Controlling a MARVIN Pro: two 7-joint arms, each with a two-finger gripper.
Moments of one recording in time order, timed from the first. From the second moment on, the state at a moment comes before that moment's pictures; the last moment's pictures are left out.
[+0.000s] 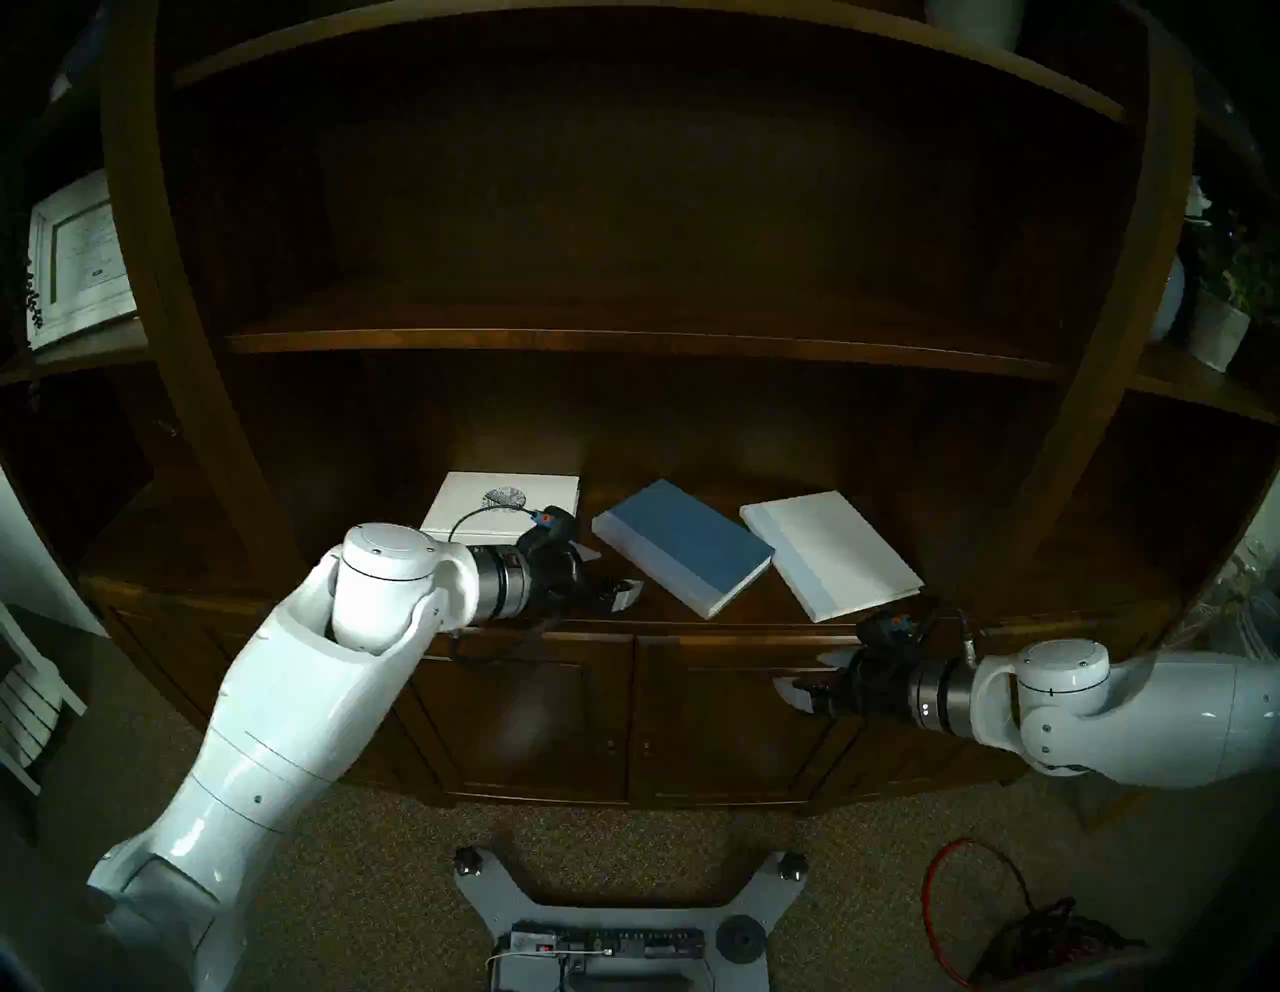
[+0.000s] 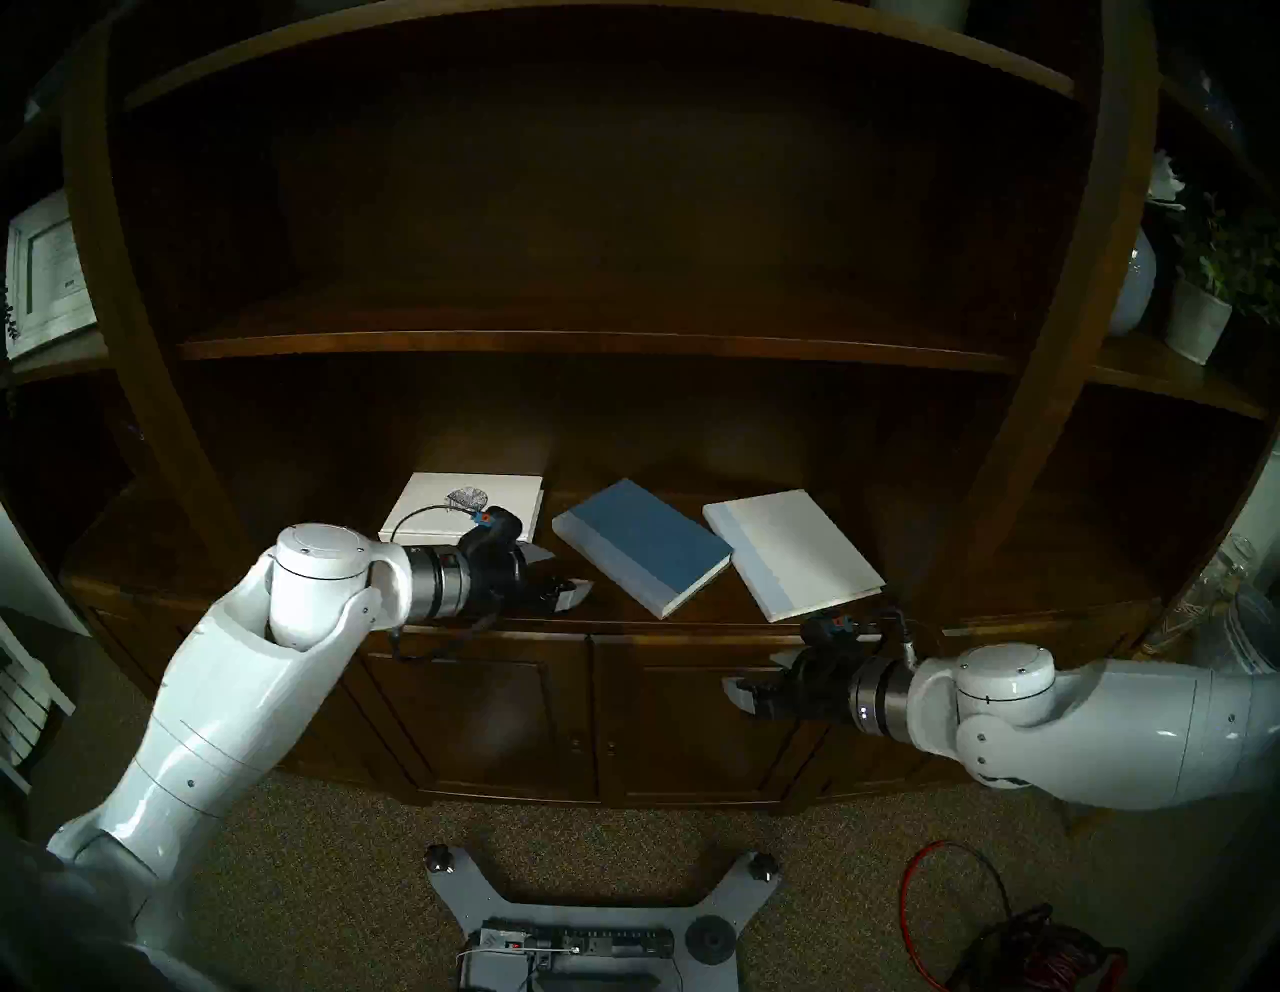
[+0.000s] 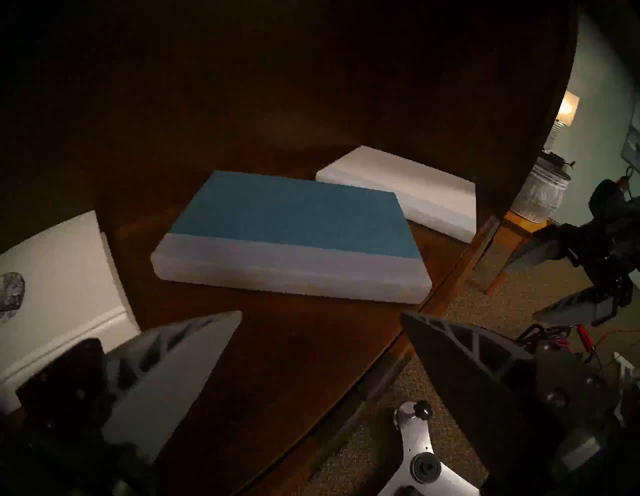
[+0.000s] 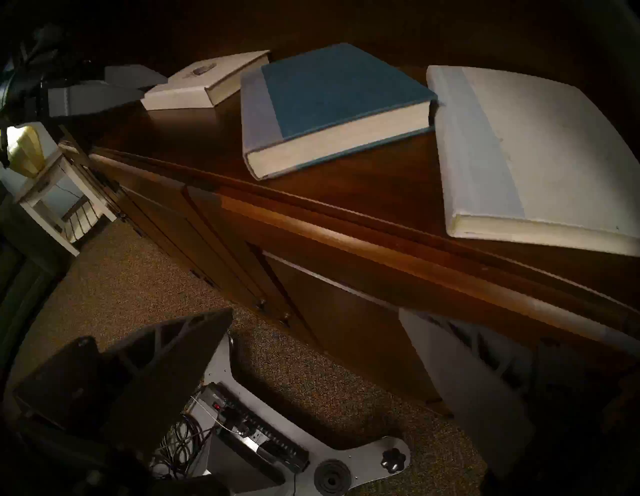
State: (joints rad) left arm 1.43 -1.04 -1.33 -1.82 -0.38 0.73 -0.54; right arm -0.65 -0.13 -0.13 -1.98 1.38 0.04 -0.01
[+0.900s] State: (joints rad) left arm 1.27 -1.26 -1.31 -1.58 -0.27 0.81 -0.28; right arm -0.65 -0.13 -0.13 -1.98 1.38 0.04 -0.01
